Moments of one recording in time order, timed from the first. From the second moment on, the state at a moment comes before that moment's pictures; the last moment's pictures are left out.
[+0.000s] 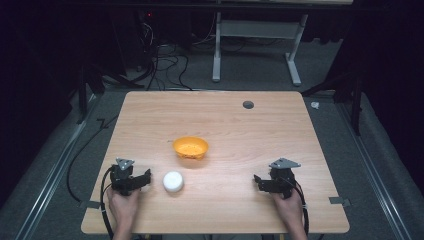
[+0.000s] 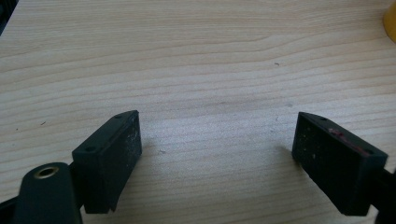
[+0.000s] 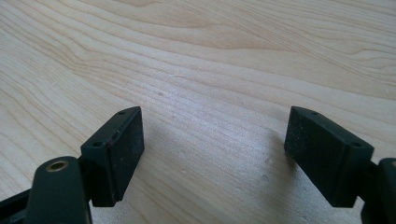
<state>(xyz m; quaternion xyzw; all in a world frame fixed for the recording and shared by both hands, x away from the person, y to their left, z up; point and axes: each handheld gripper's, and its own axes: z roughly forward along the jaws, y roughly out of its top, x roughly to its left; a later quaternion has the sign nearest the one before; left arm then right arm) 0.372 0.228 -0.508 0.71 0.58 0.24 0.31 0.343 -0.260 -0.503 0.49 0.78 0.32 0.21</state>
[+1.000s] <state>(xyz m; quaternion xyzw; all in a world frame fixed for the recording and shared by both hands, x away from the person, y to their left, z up) 0.349 0.222 -0.473 0.71 0.55 0.22 0.38 0.343 -0.260 -0.503 0.49 0.78 0.32 0.21</state>
